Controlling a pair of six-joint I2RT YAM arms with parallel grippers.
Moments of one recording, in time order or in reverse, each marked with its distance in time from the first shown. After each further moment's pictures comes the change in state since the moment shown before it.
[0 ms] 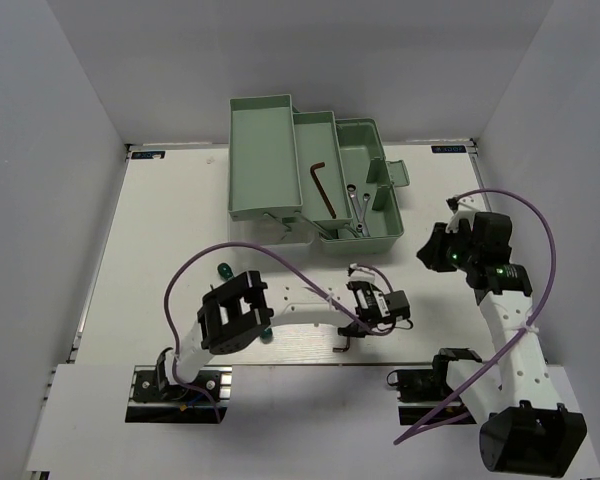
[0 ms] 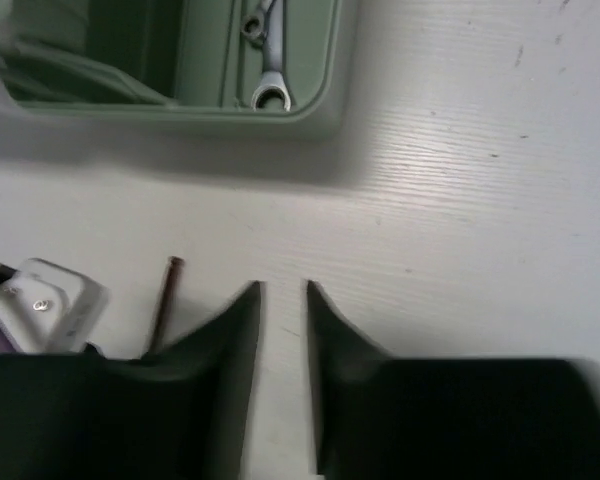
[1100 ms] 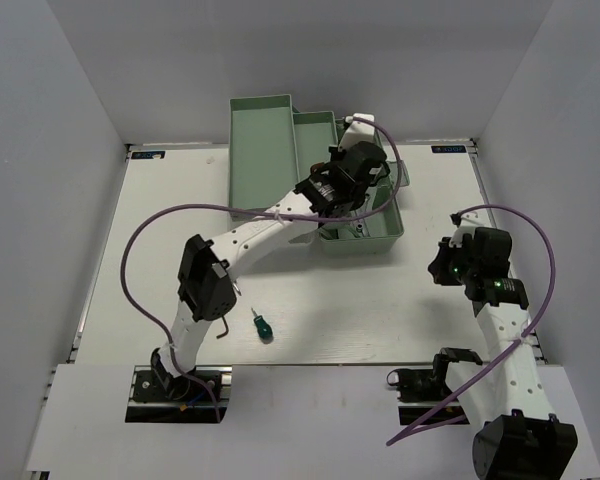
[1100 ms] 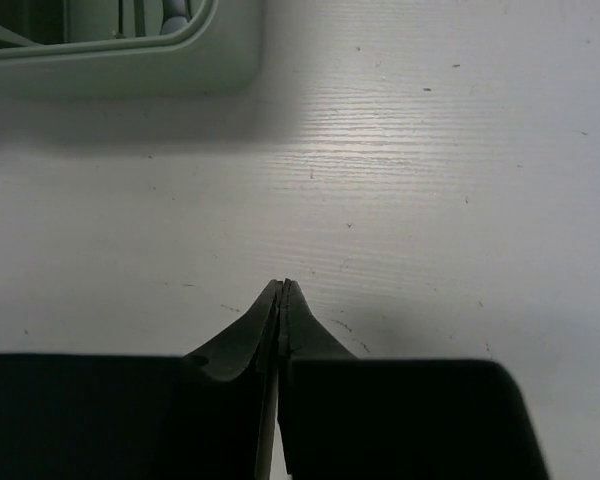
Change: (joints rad) left arm 0.378 -0.062 0.474 0.466 -0.413 0.952; right arm -0.048 -0.077 -0.124 -0.007 0.111 -0.051
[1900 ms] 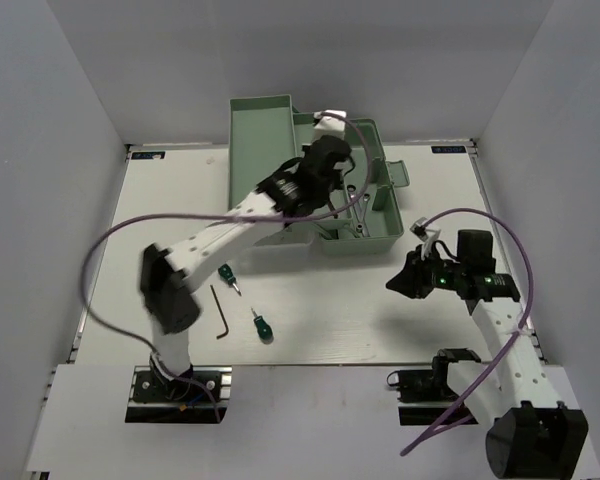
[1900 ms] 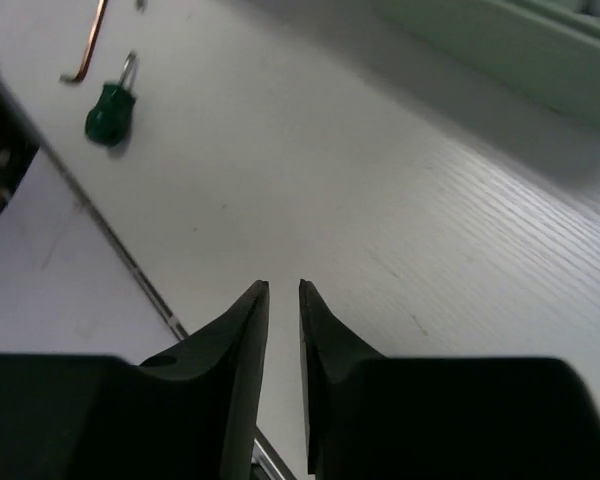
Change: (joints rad) left arm 0.090 -0.120 -0.121 -0.023 0.220 -0.029; right arm 0.081 0.039 -0.013 -0.055 -0.567 -0.218
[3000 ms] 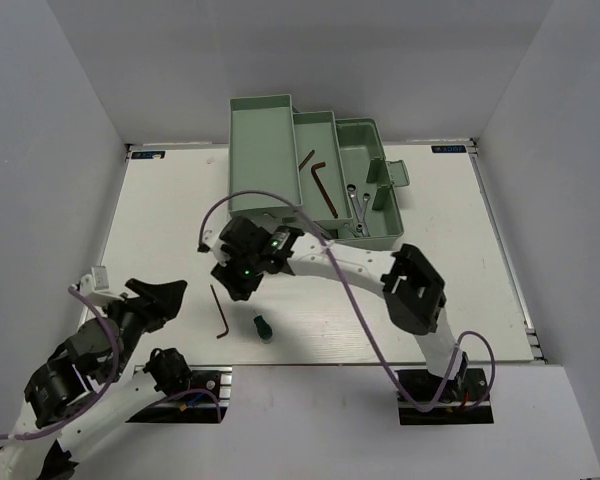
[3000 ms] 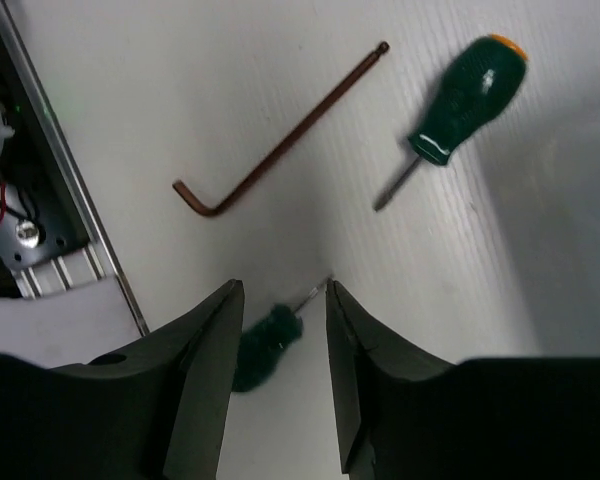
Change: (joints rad) left arm -0.017 -1.899 -1.173 -0.529 -0.063 -0.630; right arm 1.134 1.170 1.063 0.049 0.589 0.213
